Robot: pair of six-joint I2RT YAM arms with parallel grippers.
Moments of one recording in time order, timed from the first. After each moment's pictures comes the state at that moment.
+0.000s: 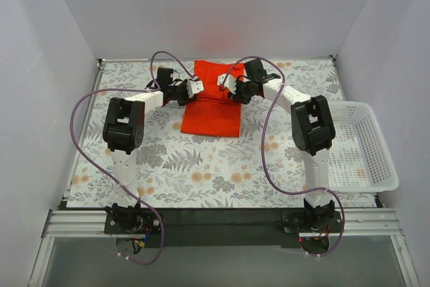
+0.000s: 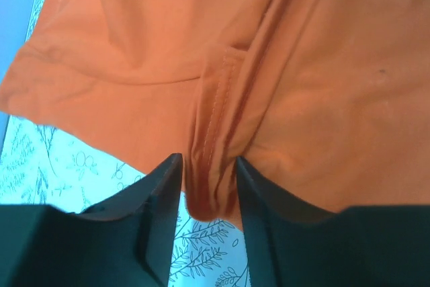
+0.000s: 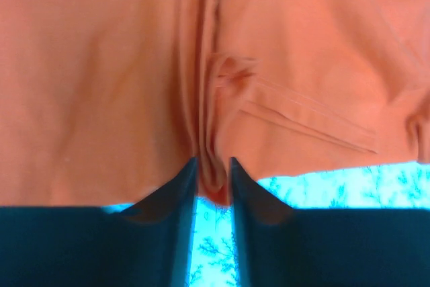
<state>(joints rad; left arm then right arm) -0.21 2.18 1.48 -0.03 0.71 1.02 0.42 2.17 1.69 -0.44 -0.48 -1.02</state>
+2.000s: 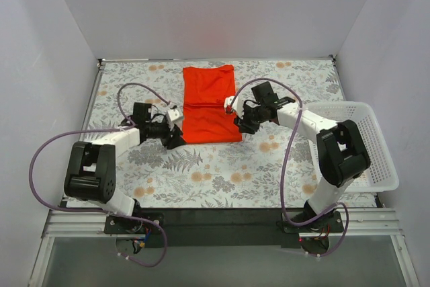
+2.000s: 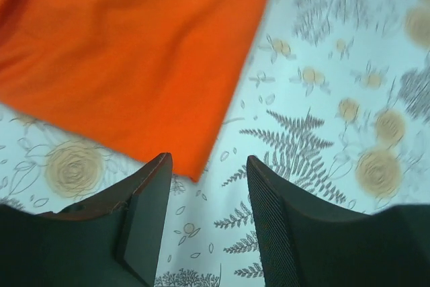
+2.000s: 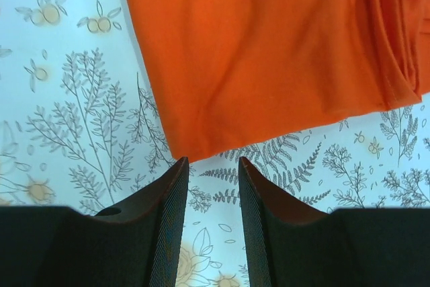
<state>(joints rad) -0.11 1.56 0.80 -0.15 0.91 0.60 0.48 1.71 1.18 -0.45 -0.54 -0.76</state>
